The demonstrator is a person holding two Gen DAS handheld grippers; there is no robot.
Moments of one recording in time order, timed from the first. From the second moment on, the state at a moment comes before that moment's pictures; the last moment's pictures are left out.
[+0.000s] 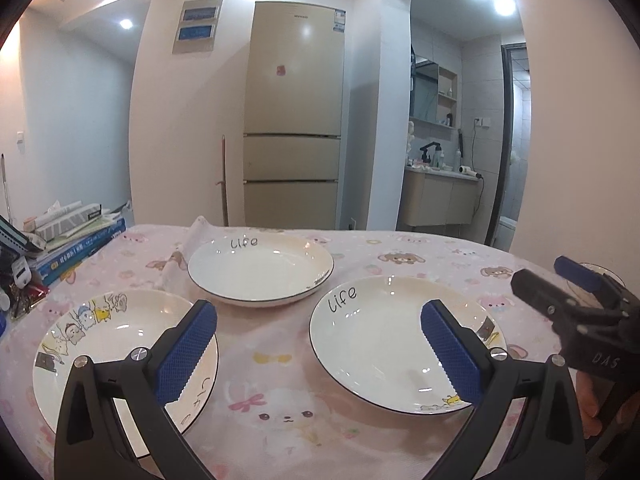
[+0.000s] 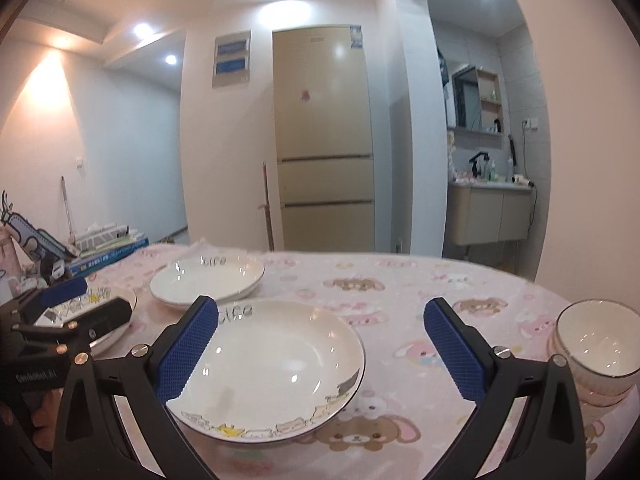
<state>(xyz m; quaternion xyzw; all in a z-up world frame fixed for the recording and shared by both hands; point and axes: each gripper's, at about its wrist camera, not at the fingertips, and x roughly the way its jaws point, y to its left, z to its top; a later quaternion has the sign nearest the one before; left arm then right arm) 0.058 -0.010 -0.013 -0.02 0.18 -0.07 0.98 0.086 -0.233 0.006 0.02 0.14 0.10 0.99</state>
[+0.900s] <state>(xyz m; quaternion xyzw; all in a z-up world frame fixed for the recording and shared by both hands) 0.128 0.011 -0.042 -0.12 0.38 -0.12 0.91 0.165 -0.283 -0.043 0.17 0.37 0.09 0.91</state>
